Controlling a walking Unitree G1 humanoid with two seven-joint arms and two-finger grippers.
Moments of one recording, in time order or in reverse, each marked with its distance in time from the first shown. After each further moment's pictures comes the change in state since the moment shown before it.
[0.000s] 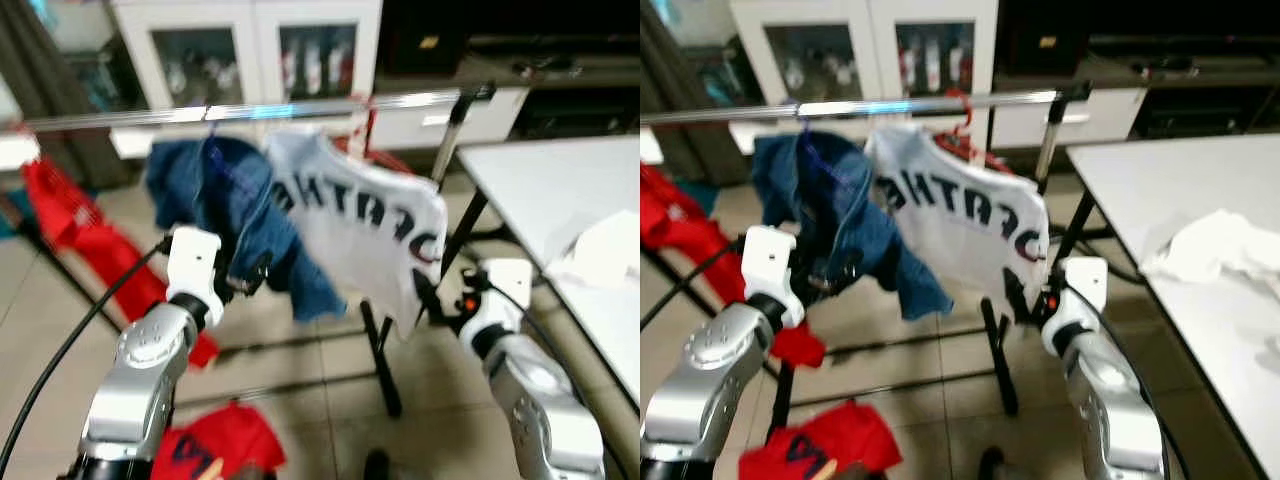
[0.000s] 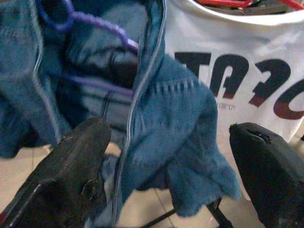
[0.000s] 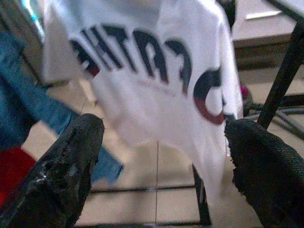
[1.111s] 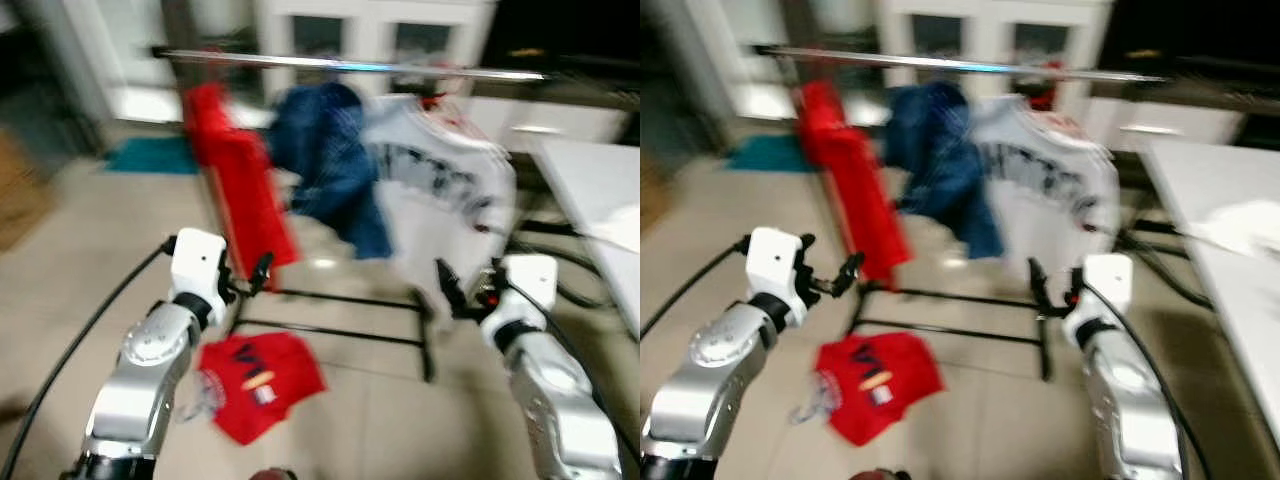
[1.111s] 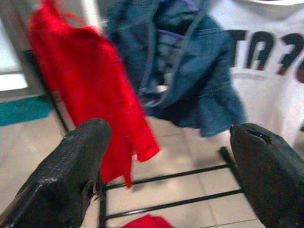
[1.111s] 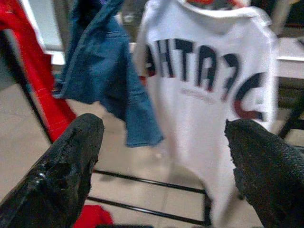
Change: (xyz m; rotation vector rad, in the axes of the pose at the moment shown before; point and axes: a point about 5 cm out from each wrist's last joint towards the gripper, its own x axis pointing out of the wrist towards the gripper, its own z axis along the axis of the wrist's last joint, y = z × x) left arm 0.002 -0.004 -0.003 0.014 0.024 -0.003; right arm -0.004 -0.026 0.006 -0.093 -0.097 -0.107
